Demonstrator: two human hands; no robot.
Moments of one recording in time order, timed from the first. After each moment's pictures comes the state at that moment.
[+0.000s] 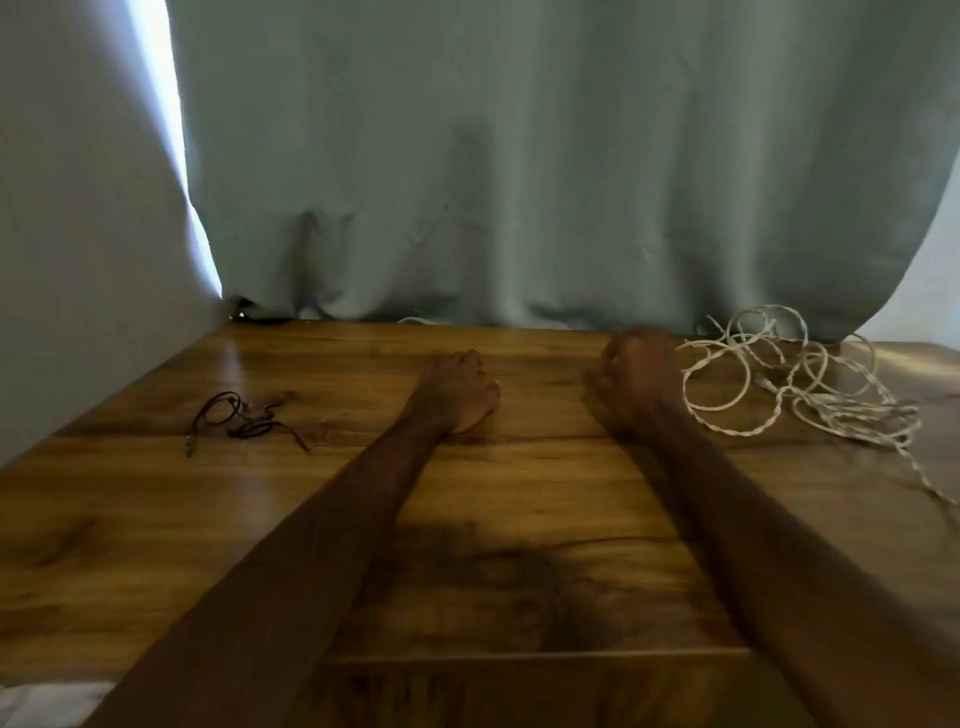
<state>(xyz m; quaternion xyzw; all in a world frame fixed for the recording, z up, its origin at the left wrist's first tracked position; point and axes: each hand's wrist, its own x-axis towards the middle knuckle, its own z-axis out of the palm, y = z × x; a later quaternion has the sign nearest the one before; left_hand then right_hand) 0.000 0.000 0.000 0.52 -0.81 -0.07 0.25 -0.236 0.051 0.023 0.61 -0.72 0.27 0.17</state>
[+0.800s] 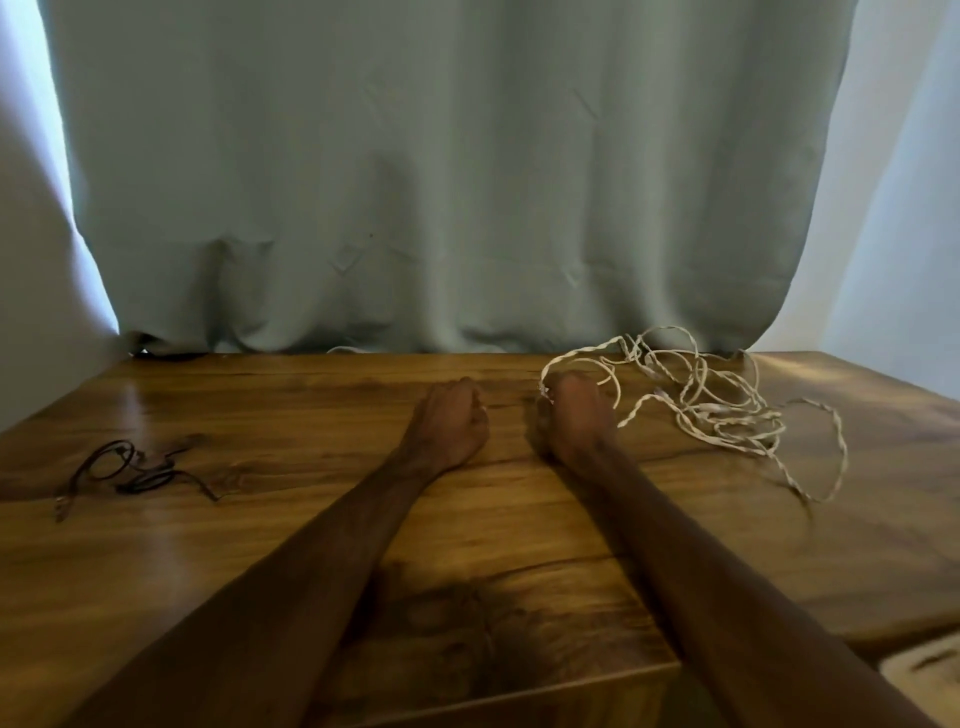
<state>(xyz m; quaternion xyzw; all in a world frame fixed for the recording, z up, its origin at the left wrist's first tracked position) -0.066 0.008 -0.010 0.44 -0.83 -0.08 0.34 -0.235 0.079 0.016 0.60 -0.72 0.31 0.13</state>
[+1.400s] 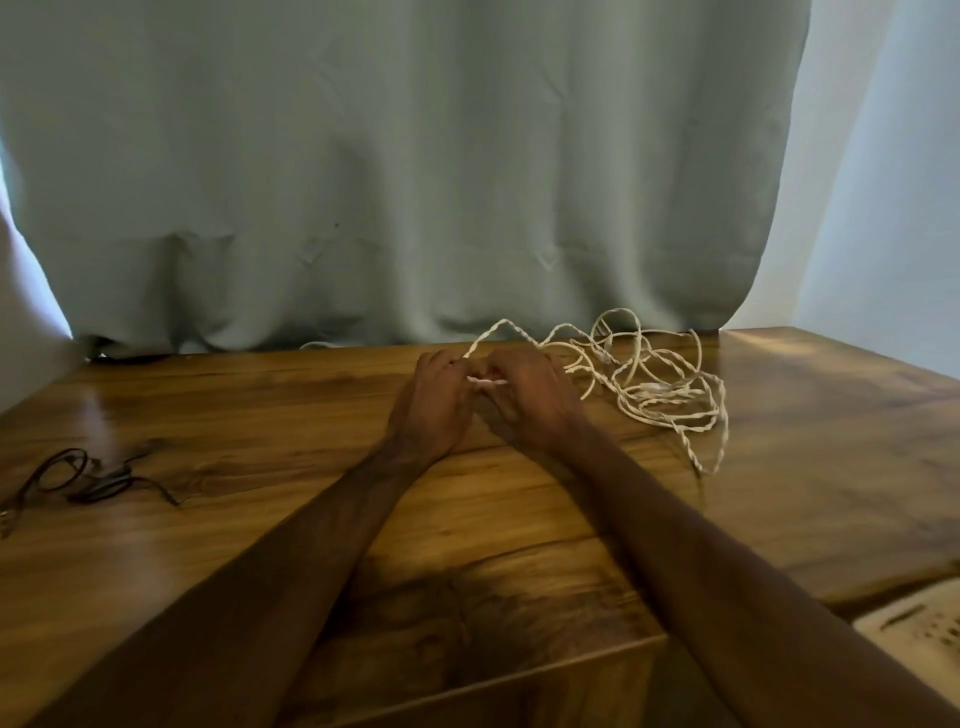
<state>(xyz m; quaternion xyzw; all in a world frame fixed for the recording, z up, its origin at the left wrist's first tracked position) -0.074 0.005 -0.012 0.32 -0.84 0.00 0.44 -0.232 0.077 0.020 0.73 -0.56 0.33 0.19</state>
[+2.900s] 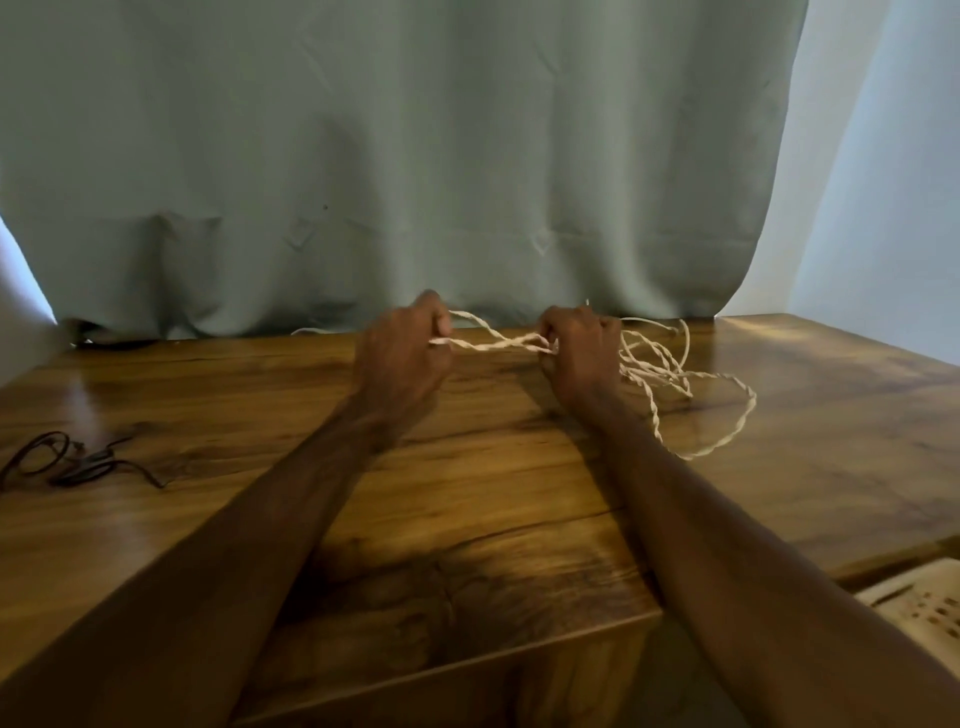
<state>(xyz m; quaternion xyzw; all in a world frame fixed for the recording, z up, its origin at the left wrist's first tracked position) -0.057 0.045 0.041 0.38 -0.79 -0.01 0.49 -0.284 0.073 0.024 0.61 -0.66 0.37 0.25</state>
